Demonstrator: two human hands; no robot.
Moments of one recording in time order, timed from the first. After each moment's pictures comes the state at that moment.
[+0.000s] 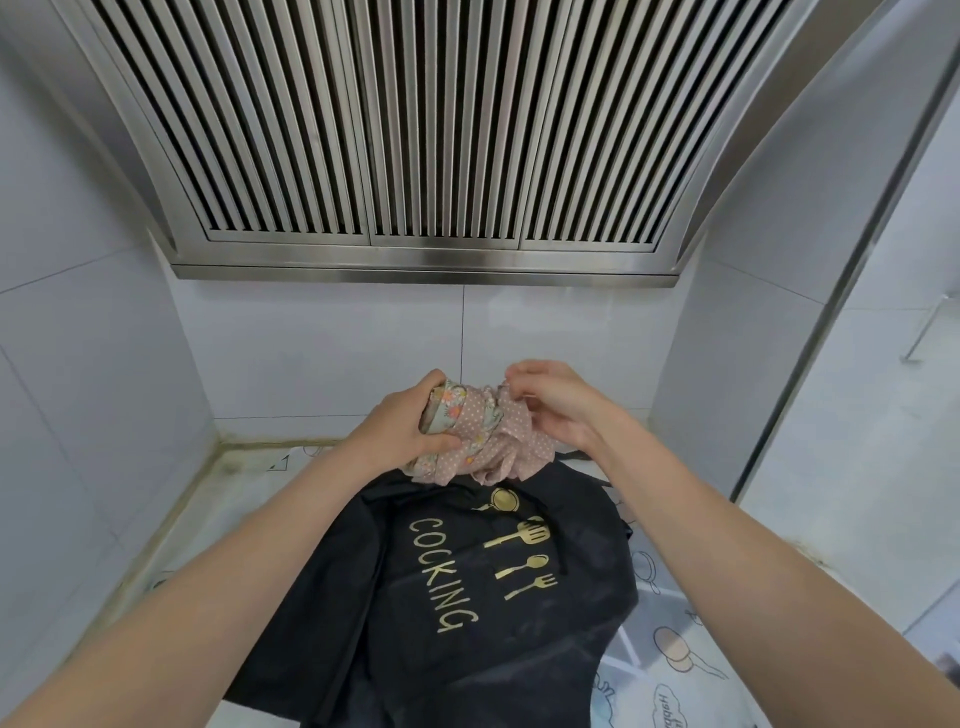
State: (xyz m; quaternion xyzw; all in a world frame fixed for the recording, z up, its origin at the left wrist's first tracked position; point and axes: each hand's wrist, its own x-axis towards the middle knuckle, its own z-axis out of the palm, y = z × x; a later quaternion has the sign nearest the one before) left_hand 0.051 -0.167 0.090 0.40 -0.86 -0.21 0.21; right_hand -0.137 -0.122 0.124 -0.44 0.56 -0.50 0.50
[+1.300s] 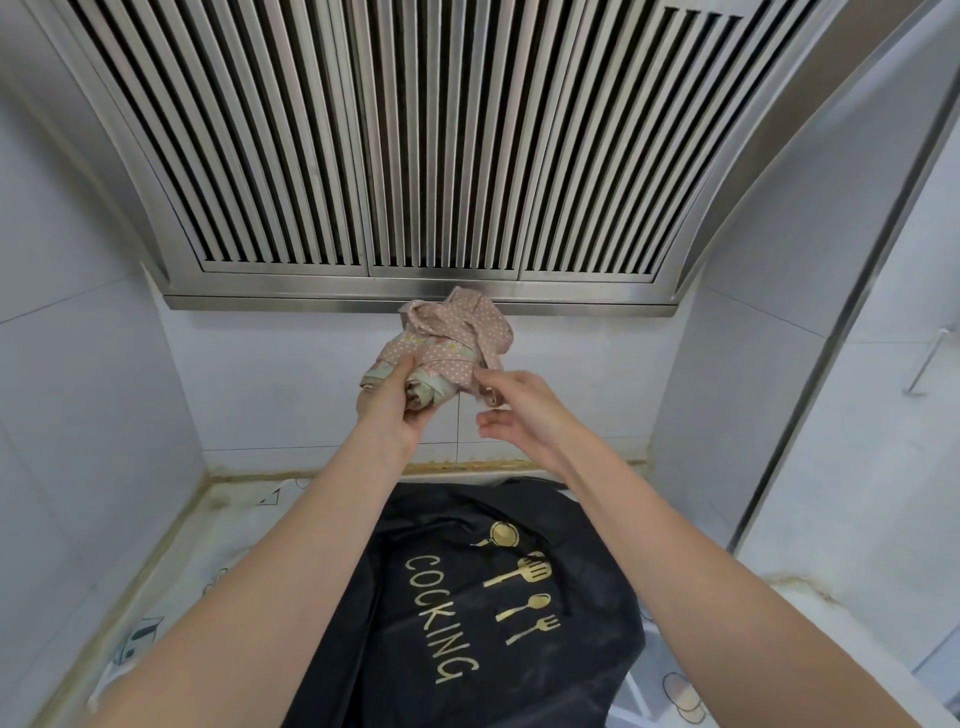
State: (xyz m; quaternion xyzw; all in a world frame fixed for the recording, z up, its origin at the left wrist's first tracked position) left_hand 0.019 -0.195 0.132 0.33 -0.19 -0.72 0.58; right_hand -0.109 -0.137 0.140 -0.40 0.50 -0.57 0.52
